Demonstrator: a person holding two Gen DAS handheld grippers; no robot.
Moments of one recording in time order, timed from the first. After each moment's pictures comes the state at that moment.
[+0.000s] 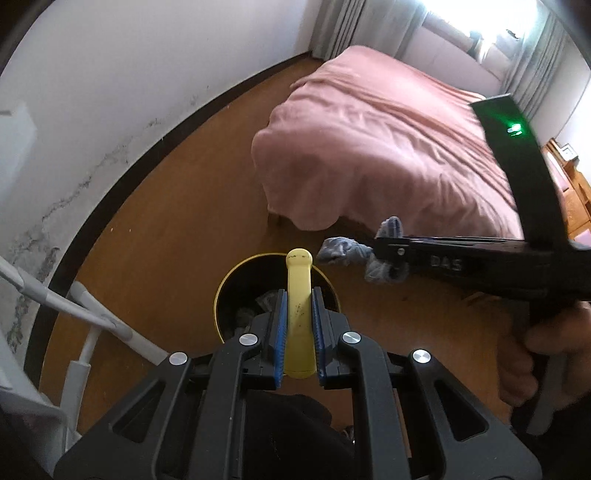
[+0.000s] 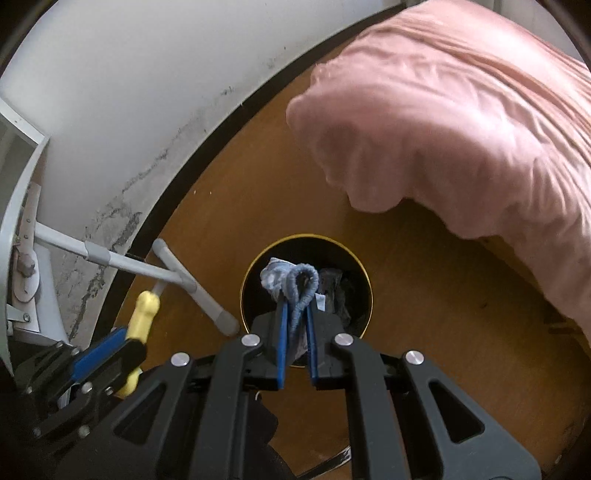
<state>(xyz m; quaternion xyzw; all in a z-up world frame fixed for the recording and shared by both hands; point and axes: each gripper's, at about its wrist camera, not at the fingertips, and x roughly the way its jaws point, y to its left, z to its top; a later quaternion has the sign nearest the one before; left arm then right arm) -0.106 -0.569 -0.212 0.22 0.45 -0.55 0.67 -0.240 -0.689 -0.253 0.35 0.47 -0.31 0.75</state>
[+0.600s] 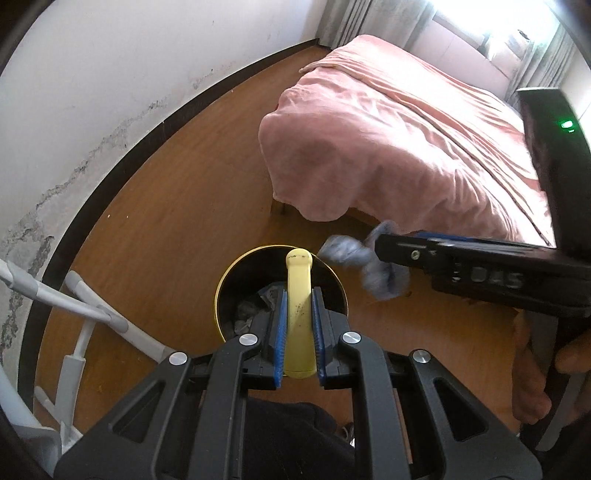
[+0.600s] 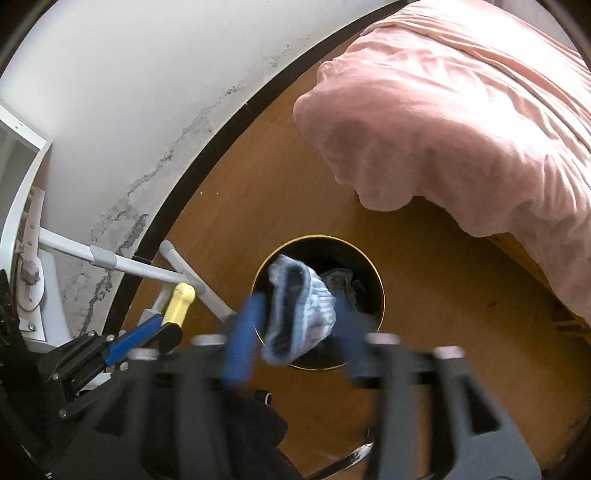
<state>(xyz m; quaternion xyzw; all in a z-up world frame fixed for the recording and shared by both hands) -0.097 -0.575 -0.223 0.22 0.48 -0.54 0.66 -0.237 -0.690 -0.248 0.36 0.45 -0.31 0.76</state>
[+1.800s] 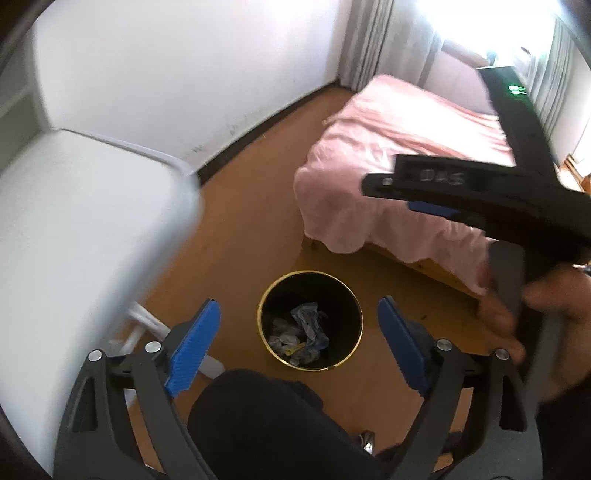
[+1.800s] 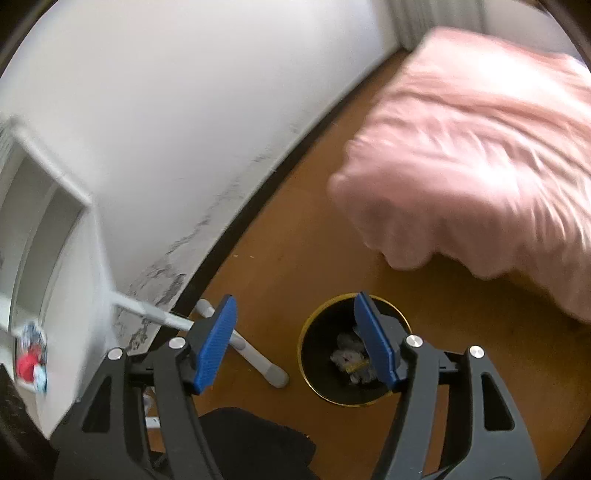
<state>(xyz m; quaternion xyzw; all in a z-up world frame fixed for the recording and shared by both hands) -0.103 -0.473 -0.109 0.19 0.40 -0.51 0.74 -0.209 -0.645 -0.144 0.33 0.34 -0.30 0.83</state>
